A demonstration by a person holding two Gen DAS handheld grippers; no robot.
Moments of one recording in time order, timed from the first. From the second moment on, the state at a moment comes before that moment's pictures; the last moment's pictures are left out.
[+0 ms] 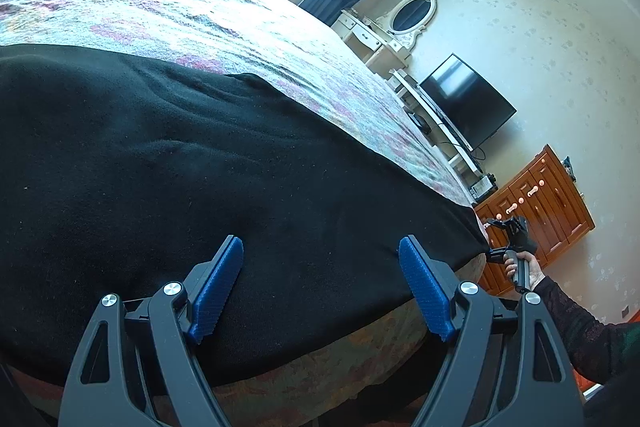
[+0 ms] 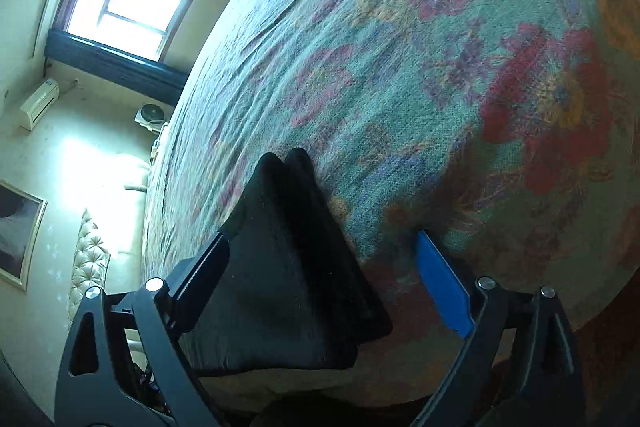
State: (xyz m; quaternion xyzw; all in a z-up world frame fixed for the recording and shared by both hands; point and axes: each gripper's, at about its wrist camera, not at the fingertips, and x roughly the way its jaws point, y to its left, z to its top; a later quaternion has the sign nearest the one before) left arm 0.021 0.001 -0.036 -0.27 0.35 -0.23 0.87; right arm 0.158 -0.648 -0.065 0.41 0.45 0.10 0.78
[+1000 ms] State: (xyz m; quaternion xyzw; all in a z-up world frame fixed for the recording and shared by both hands) left arm 0.030 -0.003 -0.033 -0.28 0.36 -0.22 0.86; right arm 0.169 -0.619 -0.061 0.36 0.51 0.14 0.77
